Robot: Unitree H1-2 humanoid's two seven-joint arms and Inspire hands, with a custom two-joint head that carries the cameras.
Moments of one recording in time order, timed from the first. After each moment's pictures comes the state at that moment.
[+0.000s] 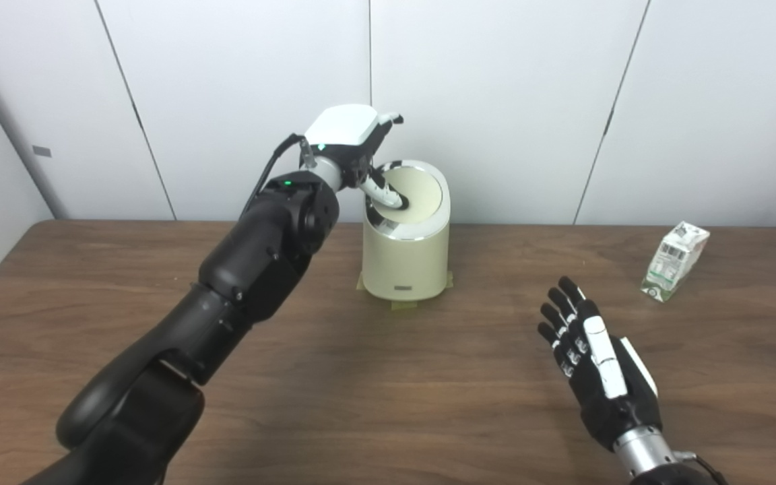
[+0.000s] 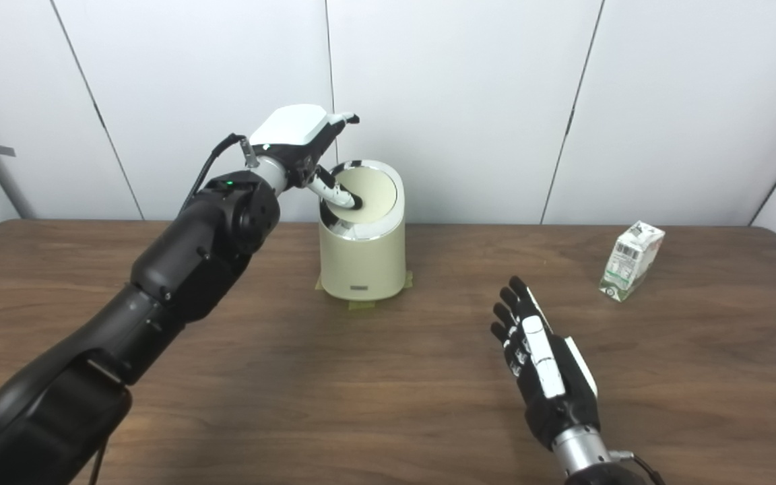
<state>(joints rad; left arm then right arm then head) -0.97 0.27 -0.54 0.45 0.86 0.26 -0.24 0.01 -0.05 -0.07 -0.28 0.26 0.30 0.10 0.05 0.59</state>
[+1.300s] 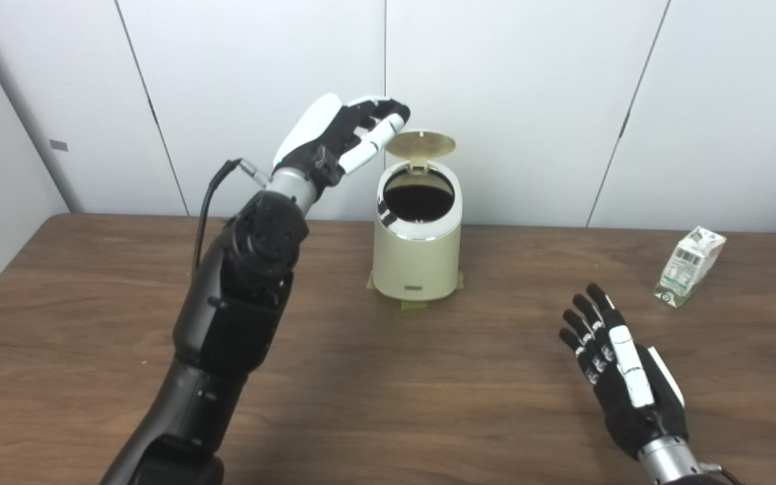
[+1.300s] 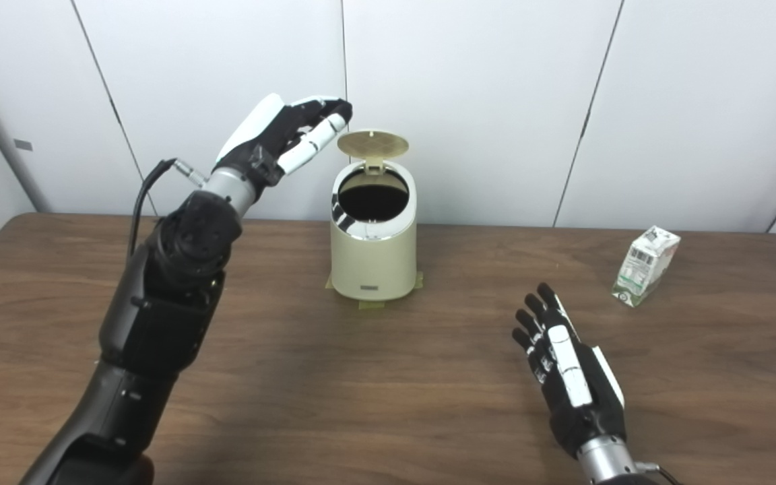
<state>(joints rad) -0.66 0.14 -0.08 -0.09 0.51 0.46 -0.30 0.01 -0.08 -0.11 -0.22 0.31 0.26 0.12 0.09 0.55</state>
